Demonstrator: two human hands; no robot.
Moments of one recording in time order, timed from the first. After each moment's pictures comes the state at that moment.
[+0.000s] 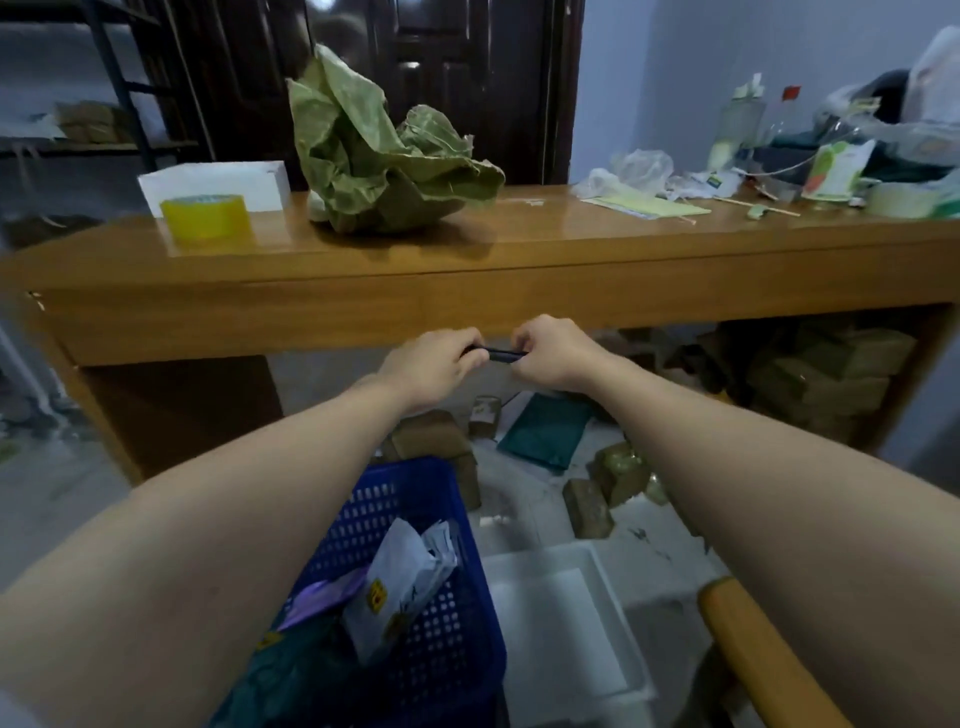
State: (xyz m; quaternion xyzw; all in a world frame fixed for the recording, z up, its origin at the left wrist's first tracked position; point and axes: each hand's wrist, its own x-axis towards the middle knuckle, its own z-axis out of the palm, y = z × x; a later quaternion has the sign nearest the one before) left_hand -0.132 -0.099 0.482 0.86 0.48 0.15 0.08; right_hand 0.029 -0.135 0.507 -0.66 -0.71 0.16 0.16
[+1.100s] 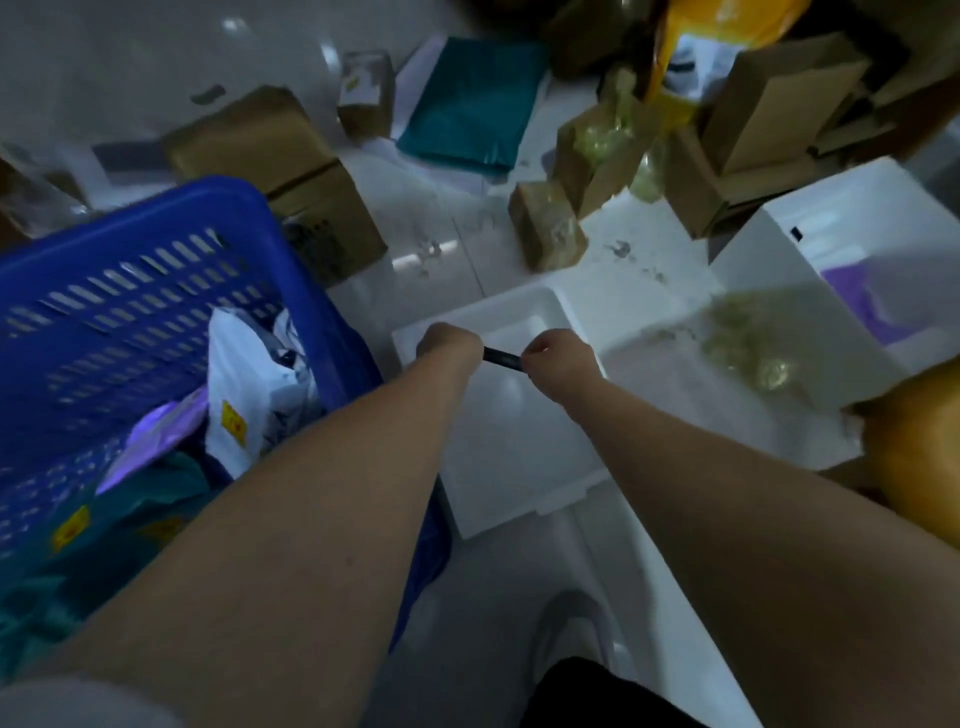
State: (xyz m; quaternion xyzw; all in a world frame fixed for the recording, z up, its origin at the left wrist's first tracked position) left_hand 0.027 -0.019 0.022 0.42 0.74 0.04 0.51; right_hand 0.129 -0.092 0.037 -0.82 -0.36 0.40 0.17
